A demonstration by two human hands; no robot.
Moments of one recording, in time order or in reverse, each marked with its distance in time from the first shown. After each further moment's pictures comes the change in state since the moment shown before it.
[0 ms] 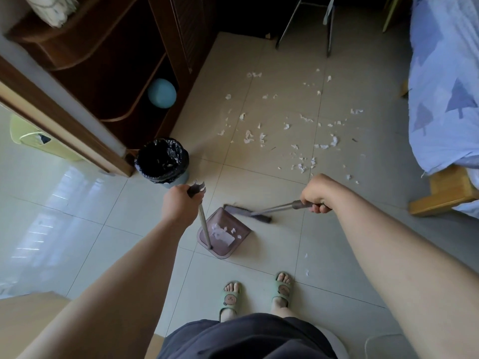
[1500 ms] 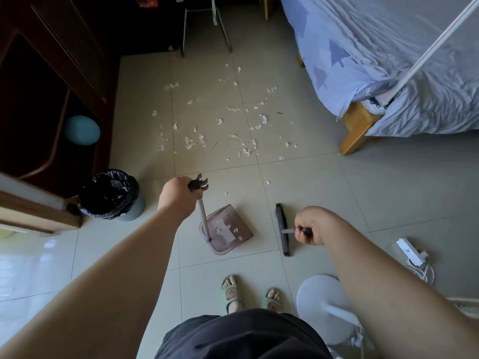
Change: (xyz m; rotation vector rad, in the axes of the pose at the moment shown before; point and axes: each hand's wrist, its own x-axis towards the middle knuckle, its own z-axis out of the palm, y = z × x) left_hand -0.057 0.052 0.032 0.287 -0.251 0.437; right_hand -0.081 0.159 0.125 0.867 -0.159 0.453
